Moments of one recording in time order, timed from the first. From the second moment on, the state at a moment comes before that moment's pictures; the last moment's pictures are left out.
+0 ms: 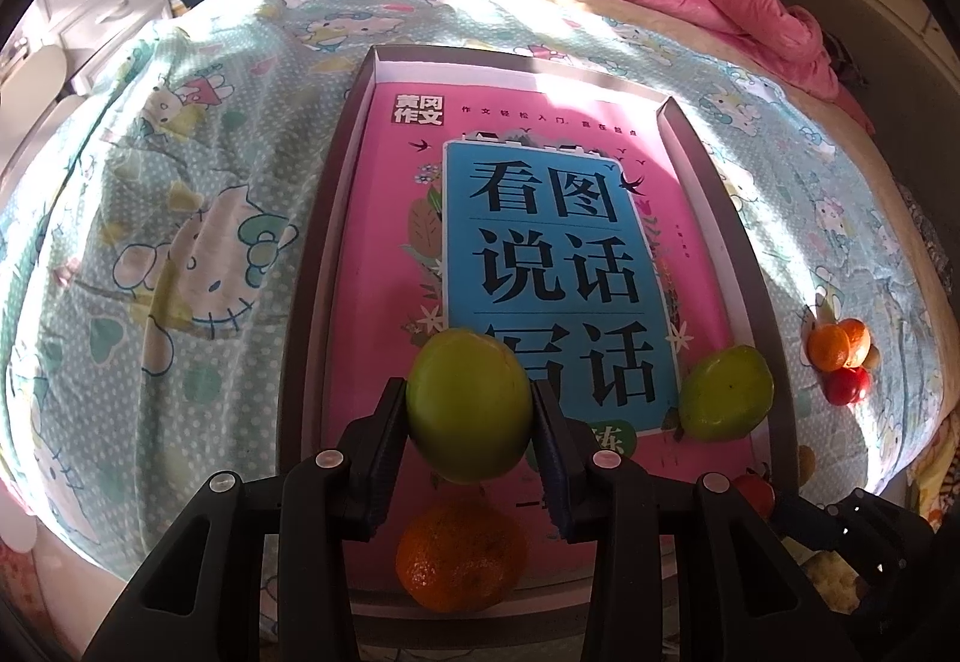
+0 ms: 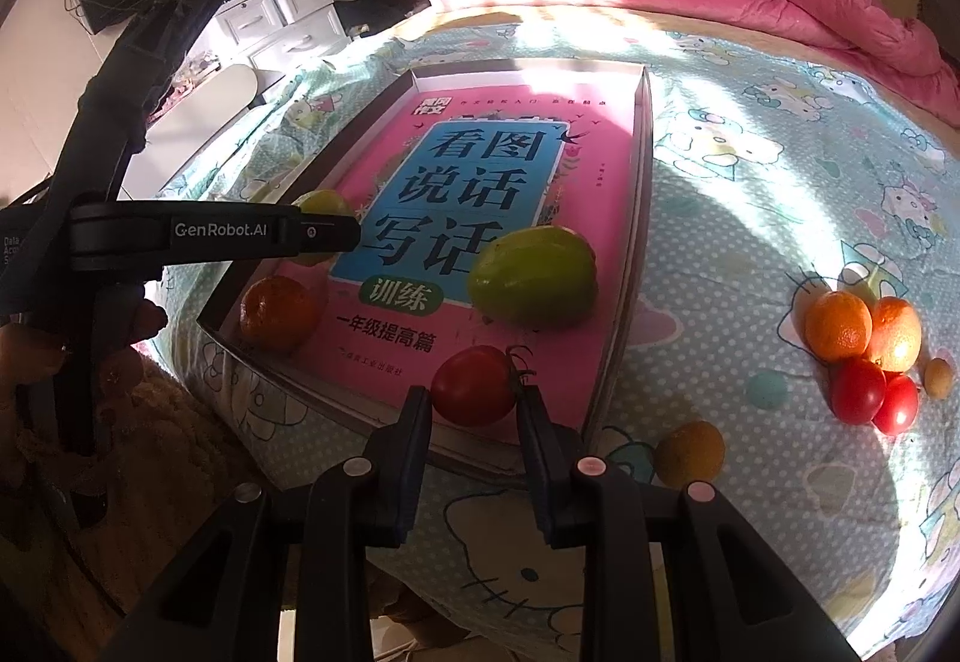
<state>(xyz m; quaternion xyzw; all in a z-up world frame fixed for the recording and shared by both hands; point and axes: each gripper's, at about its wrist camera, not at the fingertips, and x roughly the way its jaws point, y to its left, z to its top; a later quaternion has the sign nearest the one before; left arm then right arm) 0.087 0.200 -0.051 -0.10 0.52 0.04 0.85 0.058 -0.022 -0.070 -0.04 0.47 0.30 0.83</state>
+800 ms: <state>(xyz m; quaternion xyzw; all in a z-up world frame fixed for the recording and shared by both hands) 0.097 0.193 -0.054 -0.09 0.52 0.04 0.85 0.056 -0.024 -0.068 -0.04 0.47 0.30 0.83</state>
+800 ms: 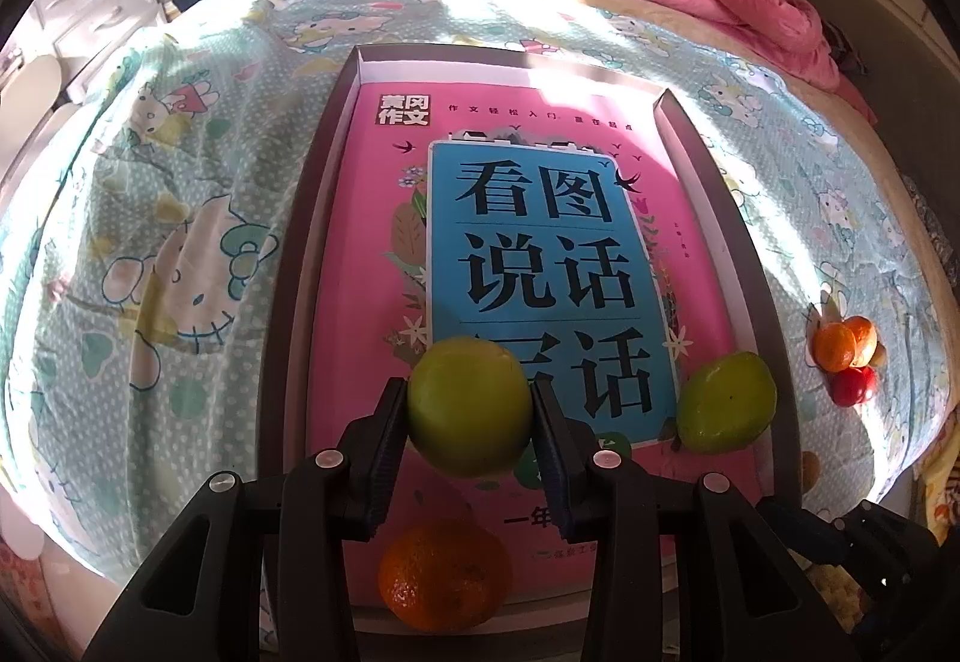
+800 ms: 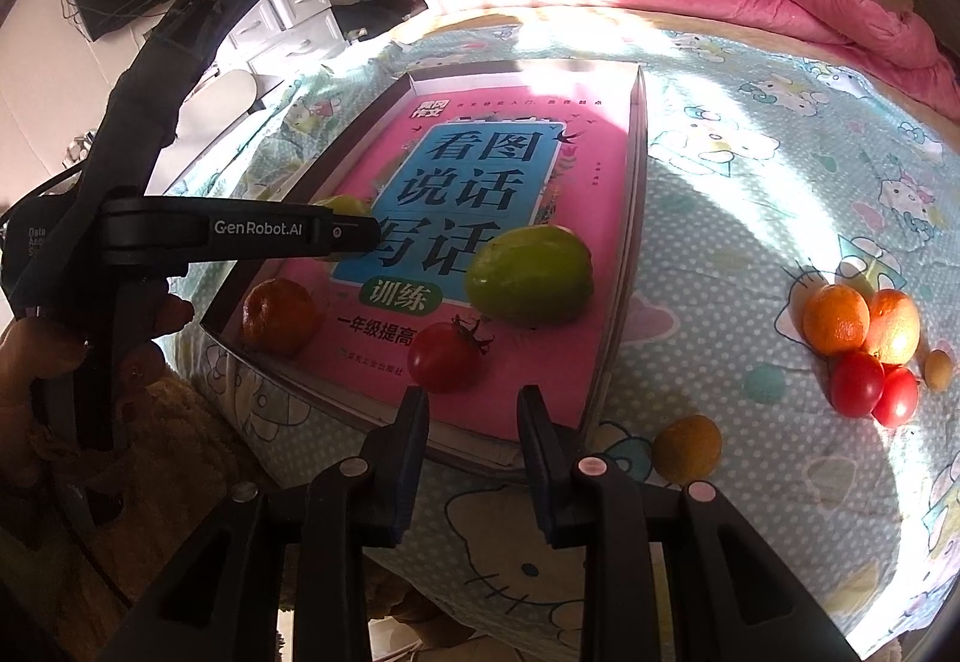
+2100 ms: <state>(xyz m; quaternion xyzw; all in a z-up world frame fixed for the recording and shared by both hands) 0.072 0.194 -0.015 -0.10 0.44 0.02 0.89 0.047 -0.041 -0.048 -0.03 0.43 0.30 0.85</state>
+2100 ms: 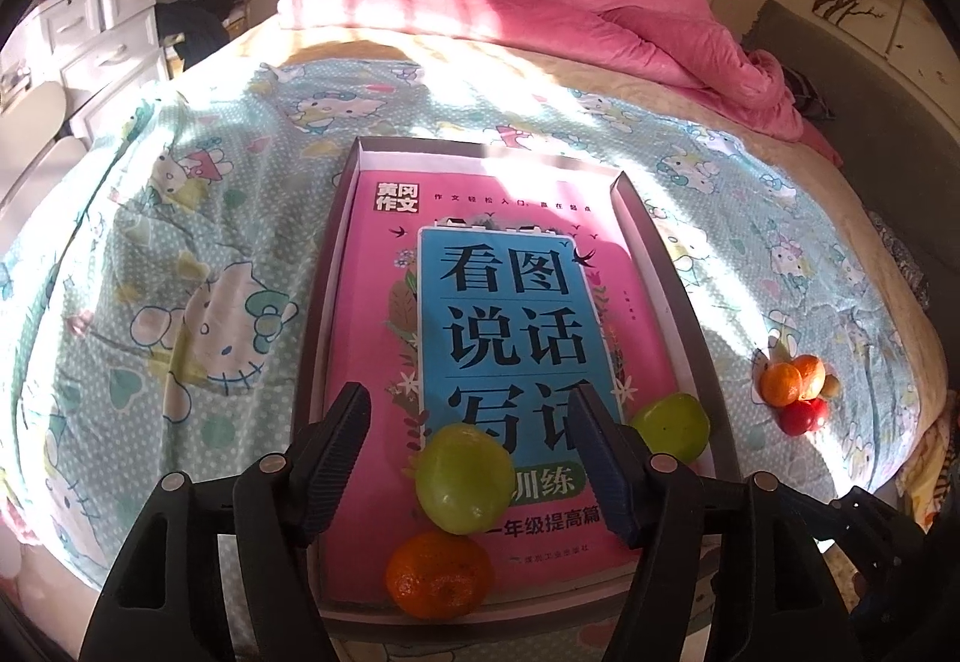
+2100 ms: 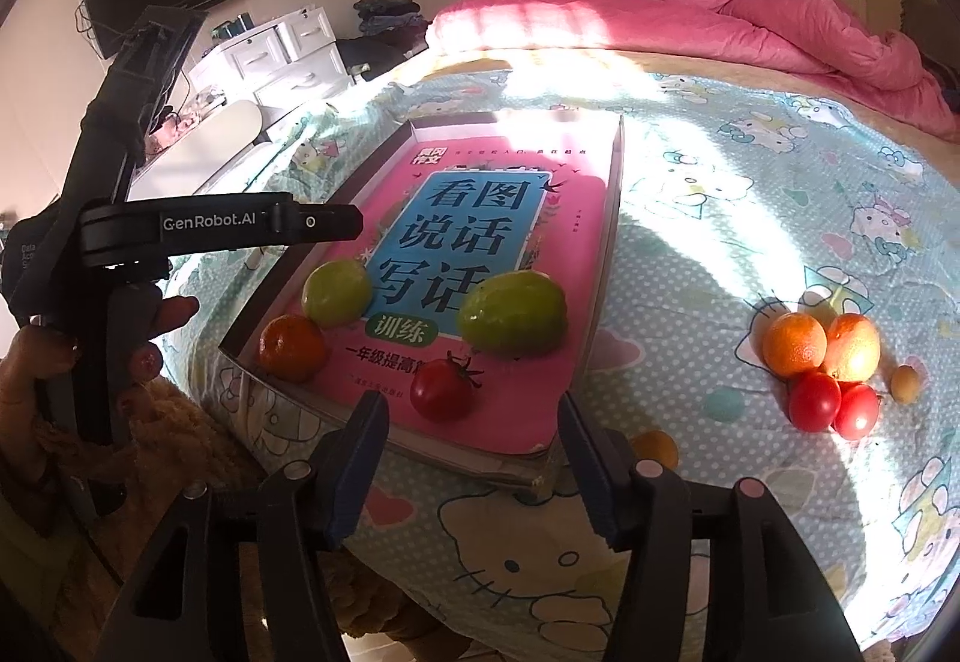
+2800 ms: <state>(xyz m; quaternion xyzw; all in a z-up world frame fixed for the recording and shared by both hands) 0.072 0.183 -0.003 -0.11 0.42 0.00 0.90 0.041 -0.051 -0.035 -0.04 0.39 0.29 0.87</state>
